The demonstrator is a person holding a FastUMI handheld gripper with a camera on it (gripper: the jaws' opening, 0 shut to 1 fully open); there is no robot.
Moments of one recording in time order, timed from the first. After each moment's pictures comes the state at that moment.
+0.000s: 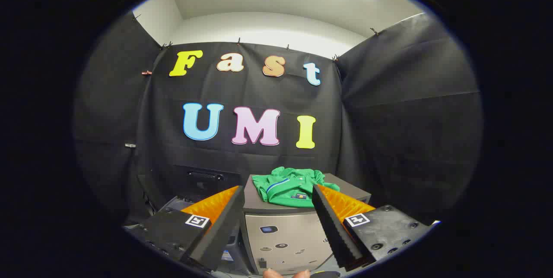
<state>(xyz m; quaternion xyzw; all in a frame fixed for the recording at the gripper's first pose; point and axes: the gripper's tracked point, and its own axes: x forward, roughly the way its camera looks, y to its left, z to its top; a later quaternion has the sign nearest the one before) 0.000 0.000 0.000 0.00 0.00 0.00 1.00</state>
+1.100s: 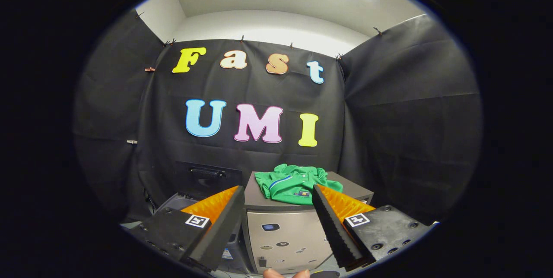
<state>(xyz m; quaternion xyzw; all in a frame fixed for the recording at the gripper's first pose) 0.003 0.007 -0.011 0.00 0.01 0.01 1.00</state>
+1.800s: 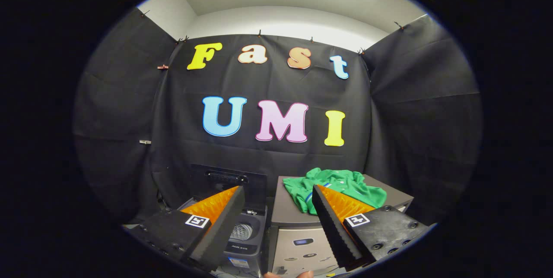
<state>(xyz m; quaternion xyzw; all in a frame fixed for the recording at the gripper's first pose) 0.090 0.100 -0.029 0.00 0.03 0.08 1.00</state>
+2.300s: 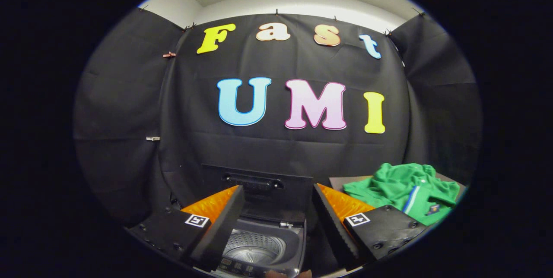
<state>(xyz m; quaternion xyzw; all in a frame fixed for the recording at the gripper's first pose) 0.244 0.232 -0.082 0.02 0.07 0.14 0.99</state>
